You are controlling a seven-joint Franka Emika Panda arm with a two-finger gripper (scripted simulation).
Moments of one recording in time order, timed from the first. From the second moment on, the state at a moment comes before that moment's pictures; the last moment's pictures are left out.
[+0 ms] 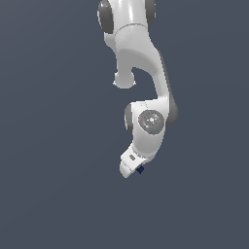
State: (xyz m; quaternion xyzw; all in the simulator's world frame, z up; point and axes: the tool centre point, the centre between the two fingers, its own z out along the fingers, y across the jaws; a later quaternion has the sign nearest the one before) arm 0.091 0.069 0.072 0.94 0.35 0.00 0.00
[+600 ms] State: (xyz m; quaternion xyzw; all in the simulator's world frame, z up) arm 0.098 0.074 0.061 0.93 0.38 0.00 0.00
